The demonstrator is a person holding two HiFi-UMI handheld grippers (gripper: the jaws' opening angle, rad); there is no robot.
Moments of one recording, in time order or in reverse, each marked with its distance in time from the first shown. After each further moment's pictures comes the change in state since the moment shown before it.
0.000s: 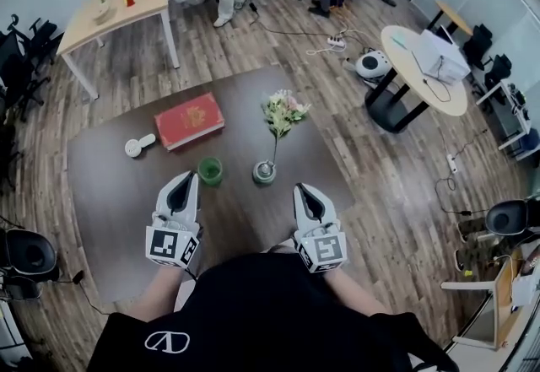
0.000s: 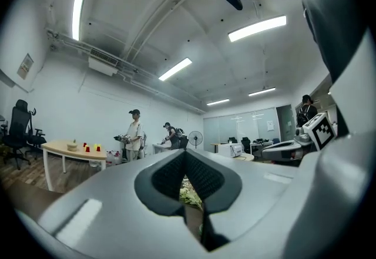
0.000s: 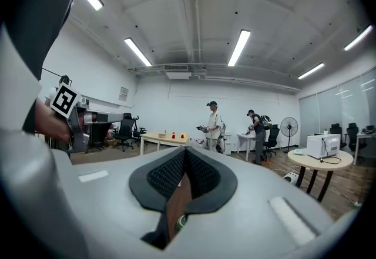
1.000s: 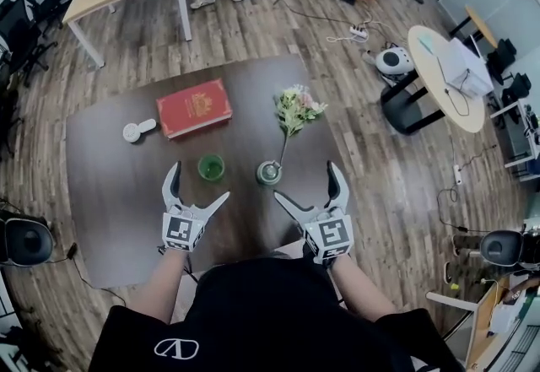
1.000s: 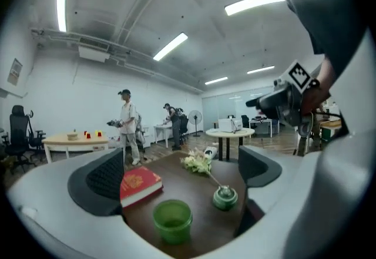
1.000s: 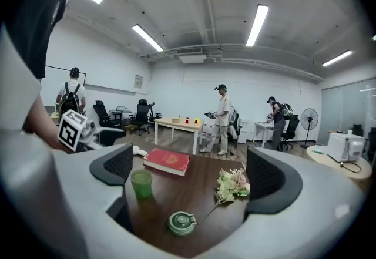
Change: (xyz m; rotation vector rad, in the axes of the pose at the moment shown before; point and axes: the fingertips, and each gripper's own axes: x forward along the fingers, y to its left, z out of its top) left arm 0.053 0.026 -0.141 0.082 0.198 -0.012; right arm 0.093 -0.033 -0.028 -0.053 0.165 0.179
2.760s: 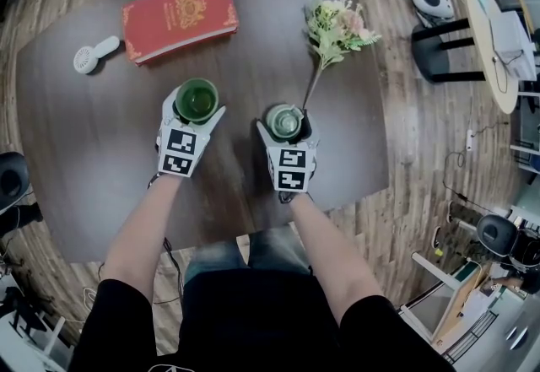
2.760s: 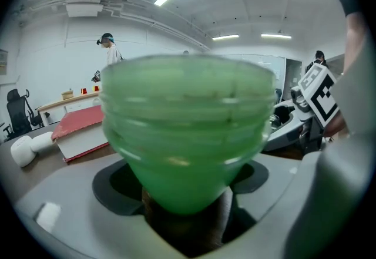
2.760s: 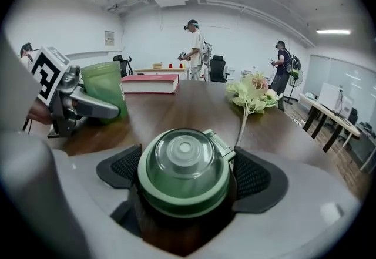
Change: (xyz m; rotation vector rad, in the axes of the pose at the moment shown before) left arm 0.123 0.045 -0.249 -0.049 0.443 -0.013; right arm 0.182 0.017 -0.314 0.154 0.480 -0.137
